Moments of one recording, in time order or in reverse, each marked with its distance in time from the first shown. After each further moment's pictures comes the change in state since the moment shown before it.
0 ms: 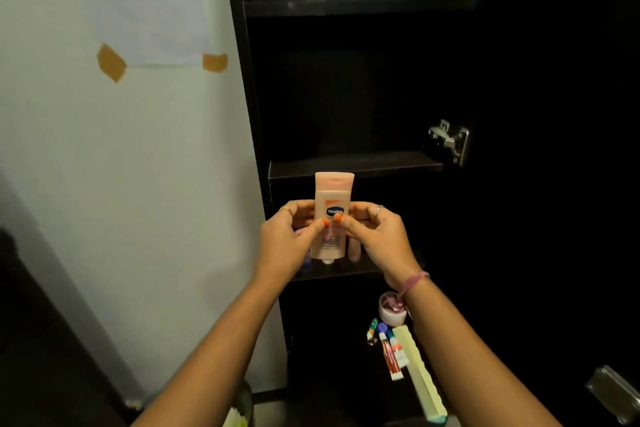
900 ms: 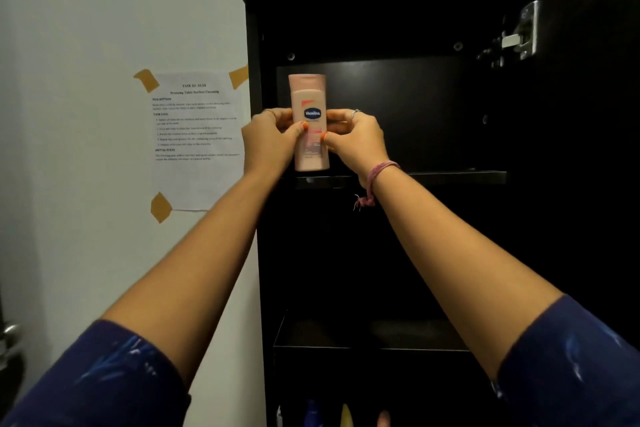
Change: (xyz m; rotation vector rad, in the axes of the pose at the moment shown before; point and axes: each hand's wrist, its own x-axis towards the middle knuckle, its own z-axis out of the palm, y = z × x) left_hand 0.251 0.206 -0.083 0.281 0.544 0.362; right_hand 0.239 -0.264 0.025 -0.125 -0.065 -0.490
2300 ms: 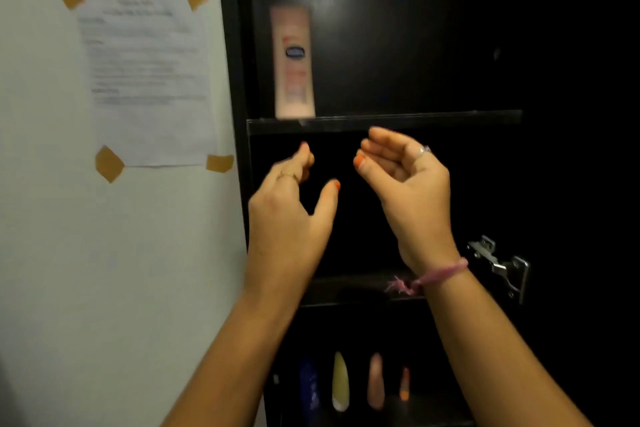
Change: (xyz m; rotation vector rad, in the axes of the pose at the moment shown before) left_hand -0.149 -0.027 0.001 -0.084 -0.071 0.064; right_hand -0.131 0.052 0.001 0.270 0.316 -0.038
